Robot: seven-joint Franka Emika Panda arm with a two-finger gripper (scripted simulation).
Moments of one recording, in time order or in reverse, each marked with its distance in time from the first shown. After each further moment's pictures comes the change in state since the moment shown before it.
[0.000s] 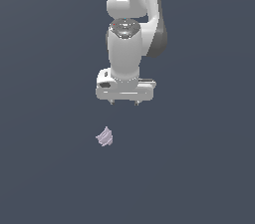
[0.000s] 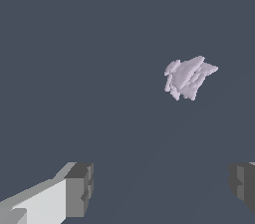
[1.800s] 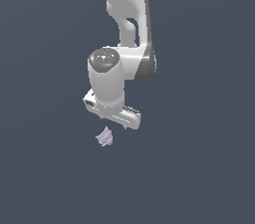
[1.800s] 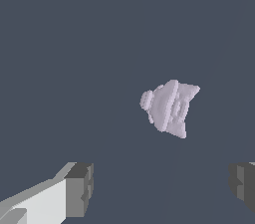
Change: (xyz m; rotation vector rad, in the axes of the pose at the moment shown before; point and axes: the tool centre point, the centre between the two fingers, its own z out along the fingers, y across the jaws) arm 0.061 0.039 0.045 0.018 0.001 0.389
